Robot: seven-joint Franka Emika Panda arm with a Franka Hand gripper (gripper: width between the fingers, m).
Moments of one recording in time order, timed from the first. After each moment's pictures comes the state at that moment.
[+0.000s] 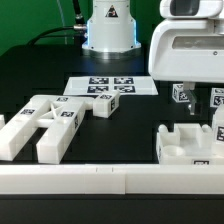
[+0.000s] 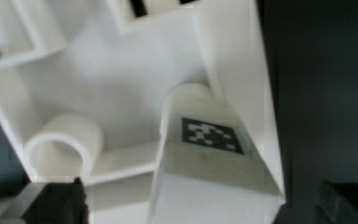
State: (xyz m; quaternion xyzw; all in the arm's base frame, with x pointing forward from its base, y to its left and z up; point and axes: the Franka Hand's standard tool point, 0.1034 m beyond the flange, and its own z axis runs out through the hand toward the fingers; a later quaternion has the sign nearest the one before) arm 0.666 0.112 0.082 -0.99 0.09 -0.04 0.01
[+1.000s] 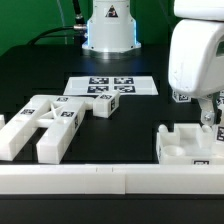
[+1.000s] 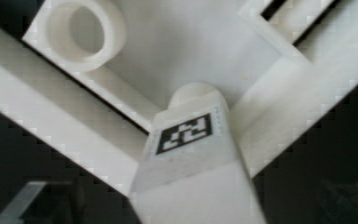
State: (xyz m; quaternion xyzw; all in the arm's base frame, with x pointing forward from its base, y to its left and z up) arm 0.668 0.112 0.082 -0.94 -0.34 -0.03 -0.02
